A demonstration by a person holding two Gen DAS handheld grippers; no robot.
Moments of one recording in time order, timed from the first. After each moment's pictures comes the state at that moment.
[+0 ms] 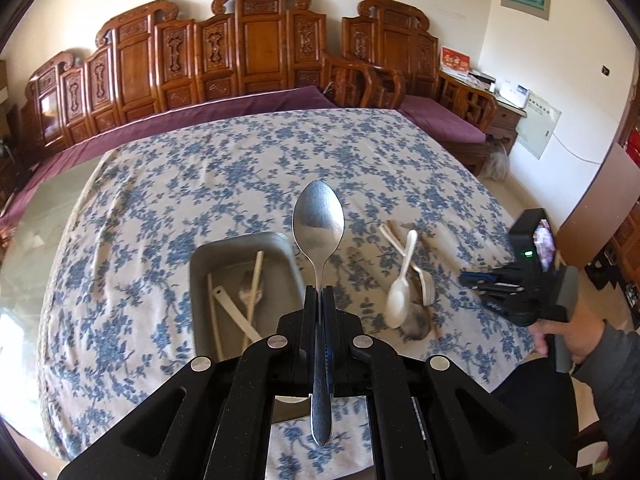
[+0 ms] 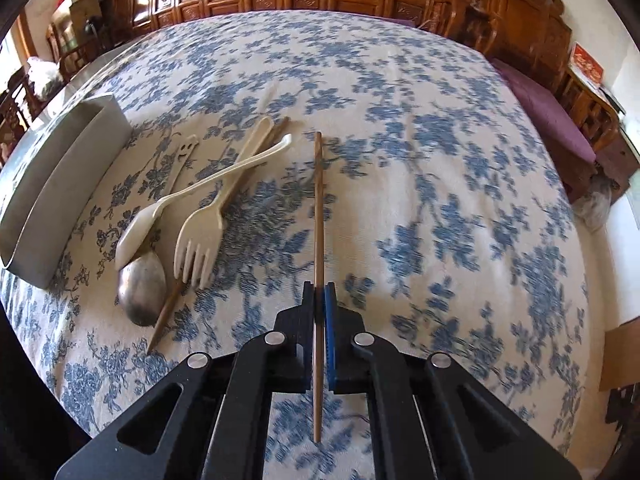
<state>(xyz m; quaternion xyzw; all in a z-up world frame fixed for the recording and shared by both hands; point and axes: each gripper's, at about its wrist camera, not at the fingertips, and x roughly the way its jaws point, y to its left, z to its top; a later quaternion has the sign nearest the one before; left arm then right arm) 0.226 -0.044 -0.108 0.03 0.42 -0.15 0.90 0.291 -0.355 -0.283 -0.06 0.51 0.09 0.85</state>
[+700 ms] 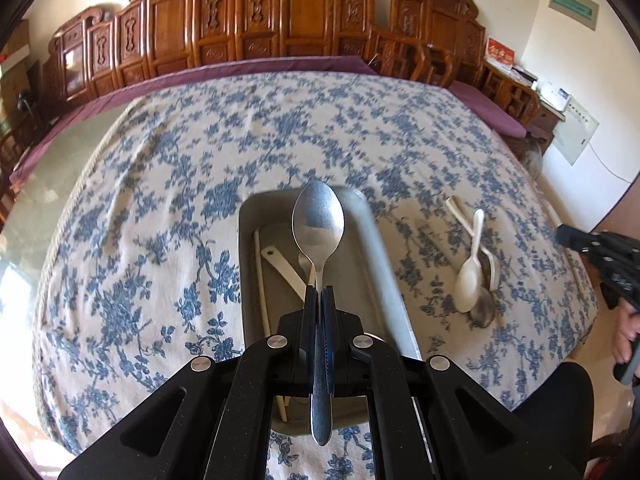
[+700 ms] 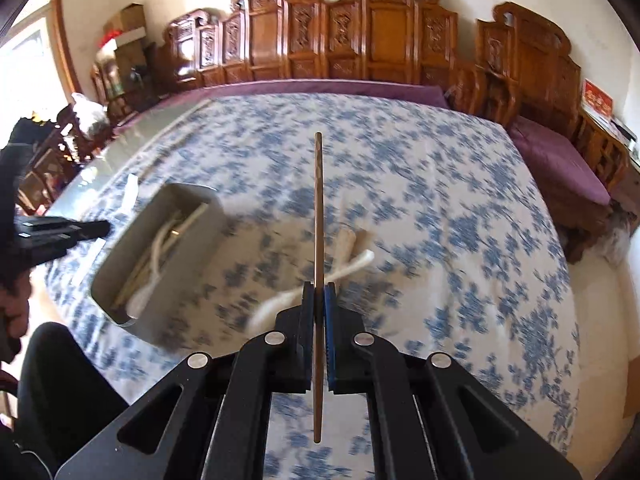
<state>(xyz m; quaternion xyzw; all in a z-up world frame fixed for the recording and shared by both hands) 0.255 0.002 -0.164 0.01 0.47 -0.10 0.88 0.265 -0.307 -0.183 -0.03 0.42 0.17 0.89</state>
